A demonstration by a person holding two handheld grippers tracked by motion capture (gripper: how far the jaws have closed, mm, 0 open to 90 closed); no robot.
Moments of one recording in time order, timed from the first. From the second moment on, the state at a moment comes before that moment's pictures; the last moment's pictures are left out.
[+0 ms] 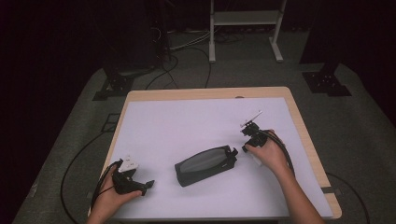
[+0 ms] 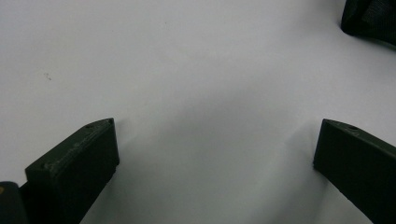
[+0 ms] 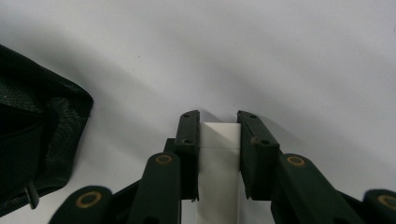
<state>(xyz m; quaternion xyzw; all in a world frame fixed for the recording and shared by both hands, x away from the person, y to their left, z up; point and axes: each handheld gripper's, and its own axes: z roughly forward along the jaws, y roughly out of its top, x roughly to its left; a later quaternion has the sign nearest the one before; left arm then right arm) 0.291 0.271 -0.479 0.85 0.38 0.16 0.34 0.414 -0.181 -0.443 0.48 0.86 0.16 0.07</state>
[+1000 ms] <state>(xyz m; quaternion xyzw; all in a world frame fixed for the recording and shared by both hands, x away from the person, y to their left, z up) 0.291 0.271 -0.479 0.85 0.38 0.16 0.34 0.378 -0.228 -0.416 0.45 0.81 0.36 0.11</state>
